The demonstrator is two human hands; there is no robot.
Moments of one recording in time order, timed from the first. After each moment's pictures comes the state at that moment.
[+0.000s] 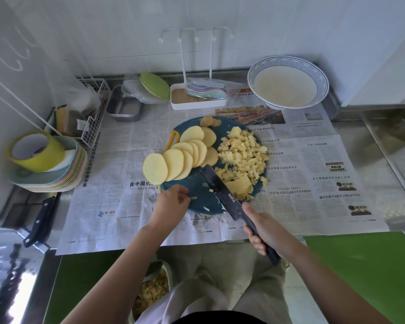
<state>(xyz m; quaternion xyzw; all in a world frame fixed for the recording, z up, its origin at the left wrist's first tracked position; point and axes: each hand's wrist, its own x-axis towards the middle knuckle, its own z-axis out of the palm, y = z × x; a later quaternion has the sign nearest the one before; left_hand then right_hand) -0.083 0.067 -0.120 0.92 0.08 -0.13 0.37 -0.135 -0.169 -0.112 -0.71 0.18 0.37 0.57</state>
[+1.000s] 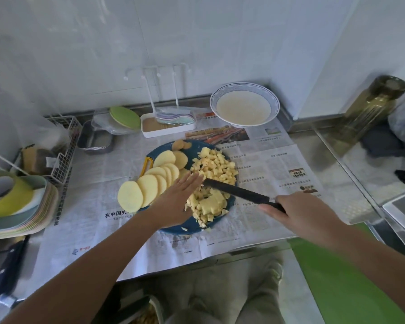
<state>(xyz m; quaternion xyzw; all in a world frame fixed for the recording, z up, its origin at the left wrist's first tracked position) -0.024 0.028 -0.107 0.91 -0.36 -0.12 0.14 -0.133 -0.263 -0.030 -0.99 -0.06 0.11 0.04</state>
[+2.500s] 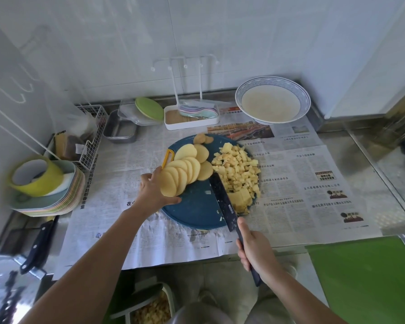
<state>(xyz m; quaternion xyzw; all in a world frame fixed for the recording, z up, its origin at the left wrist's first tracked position) -0.010 0.105 -0.124 0.94 0.07 -0.14 0.29 -0.154 -0.140 -0.125 -0.74 0.24 0.20 0.60</state>
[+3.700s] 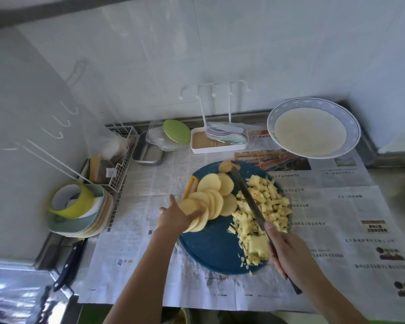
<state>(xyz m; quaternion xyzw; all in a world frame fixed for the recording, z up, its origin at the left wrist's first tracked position) 0.019 0.079 -0.090 0.90 0.25 -0.25 0.24 -0.064 -0.179 -0.080 -0.82 0.06 0.18 0.55</state>
